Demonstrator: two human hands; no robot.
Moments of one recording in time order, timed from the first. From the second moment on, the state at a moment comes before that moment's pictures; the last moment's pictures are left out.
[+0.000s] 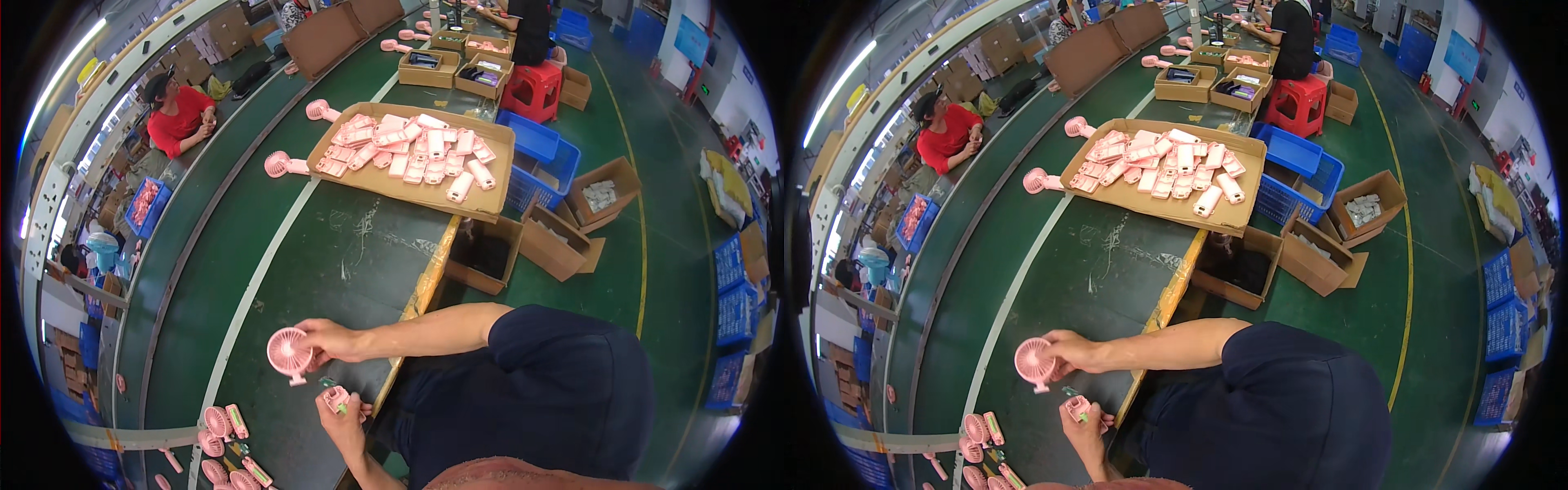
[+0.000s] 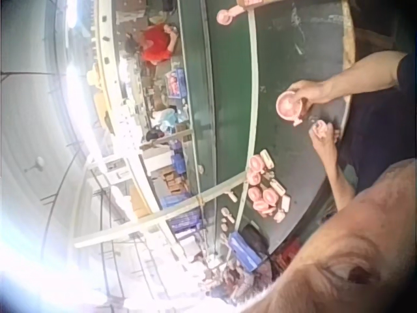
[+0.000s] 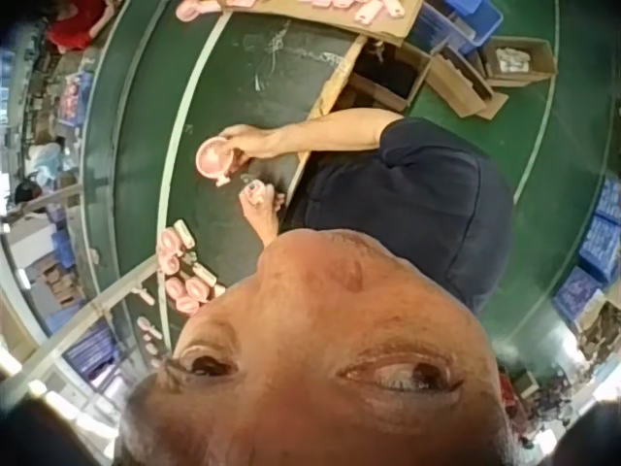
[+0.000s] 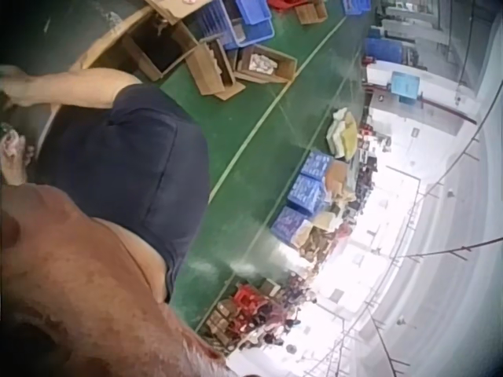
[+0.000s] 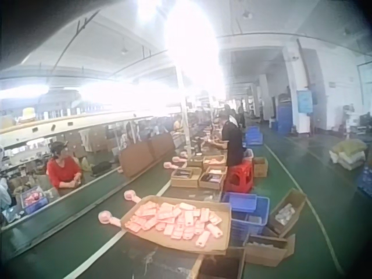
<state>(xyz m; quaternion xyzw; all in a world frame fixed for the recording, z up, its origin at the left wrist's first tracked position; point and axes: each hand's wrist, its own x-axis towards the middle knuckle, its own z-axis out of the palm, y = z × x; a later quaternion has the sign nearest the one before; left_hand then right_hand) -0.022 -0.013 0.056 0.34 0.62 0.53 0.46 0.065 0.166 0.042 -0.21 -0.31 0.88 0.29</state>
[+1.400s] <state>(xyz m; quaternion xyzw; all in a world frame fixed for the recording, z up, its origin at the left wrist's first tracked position) -0.006 -0.024 0.014 0.20 0.45 0.64 0.59 0.108 0.159 0.073 -0.17 -0.72 0.65 0.18</state>
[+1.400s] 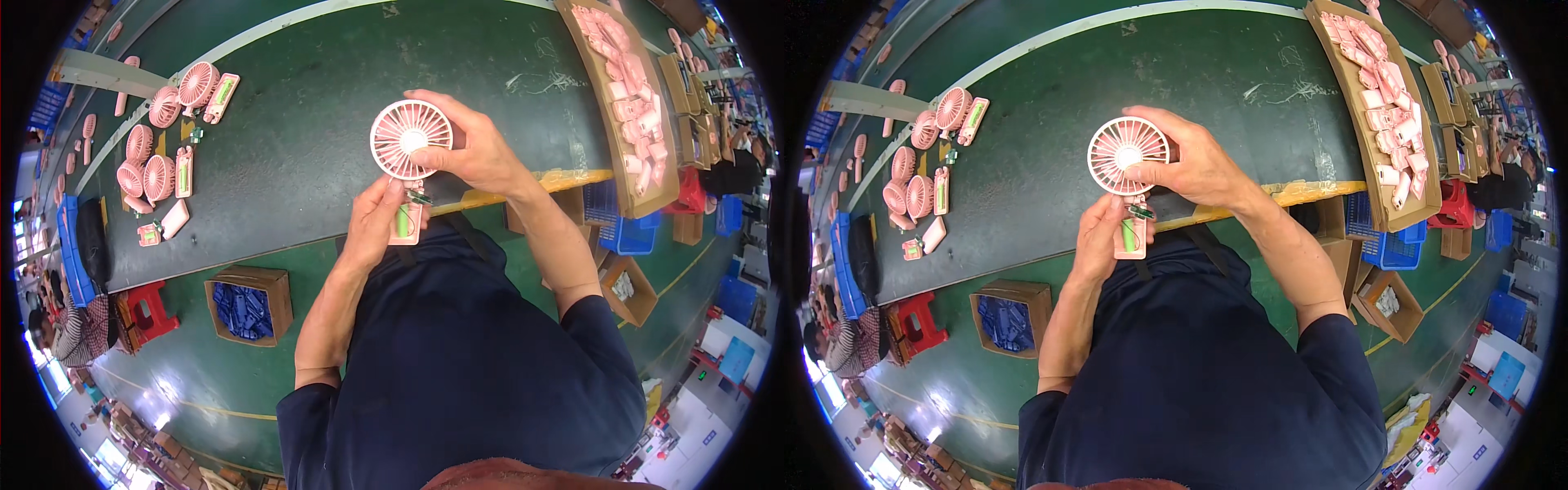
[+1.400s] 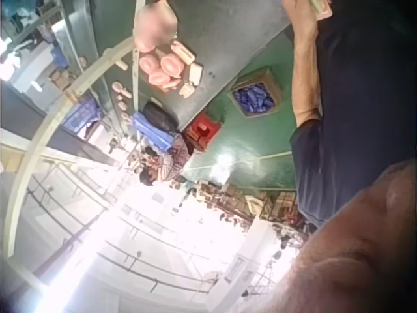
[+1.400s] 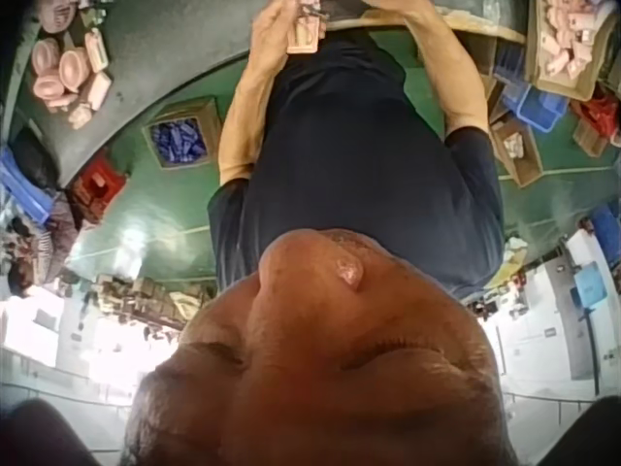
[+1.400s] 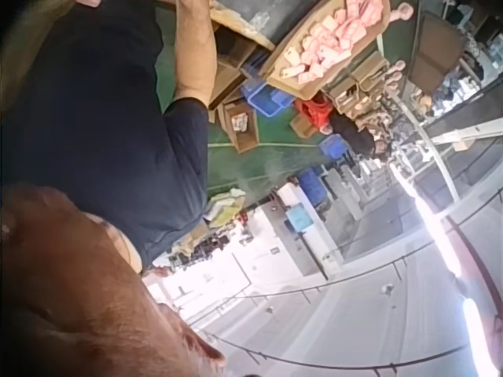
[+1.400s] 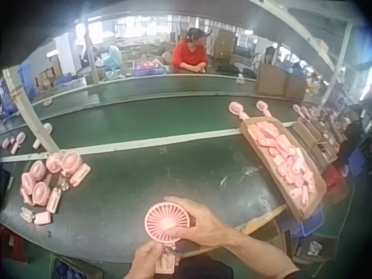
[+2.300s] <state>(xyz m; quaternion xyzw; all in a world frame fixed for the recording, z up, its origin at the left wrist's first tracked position) -0.014 -0.022 0.016 0.19 0.46 0.75 0.44 0.132 0.122 0.058 -0.08 -0.87 0.37 0.31</state>
